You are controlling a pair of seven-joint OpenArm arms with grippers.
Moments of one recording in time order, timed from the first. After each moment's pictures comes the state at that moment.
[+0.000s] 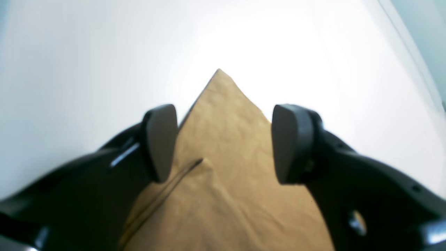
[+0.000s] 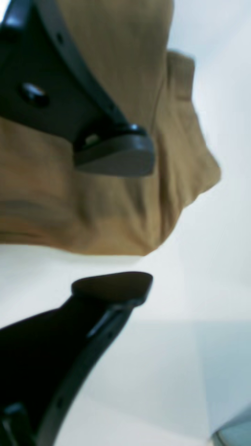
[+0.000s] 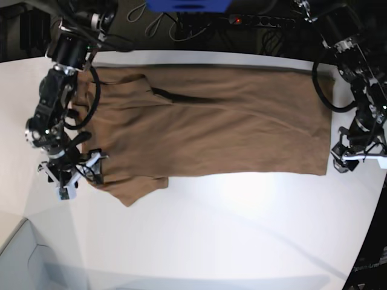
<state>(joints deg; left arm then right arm) -2.0 -11.1 -32.6 94.9 -33.8 7.4 52.2 11.4 3.4 25.1 81.0 -2.0 34.5 -36.3</state>
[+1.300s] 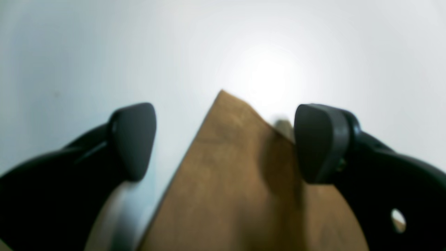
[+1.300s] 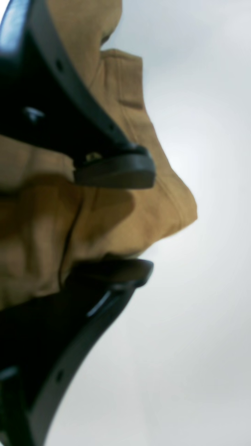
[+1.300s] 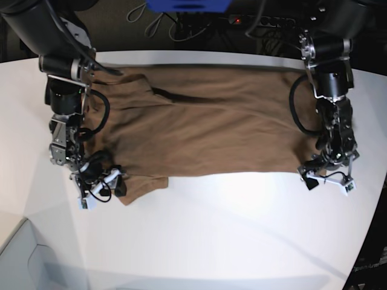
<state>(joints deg) -20.1 -13.3 -15.0 52.8 -15.7 7.1 27.4 27.0 8.9 16.3 36.0 0.0 34.1 -12.3</state>
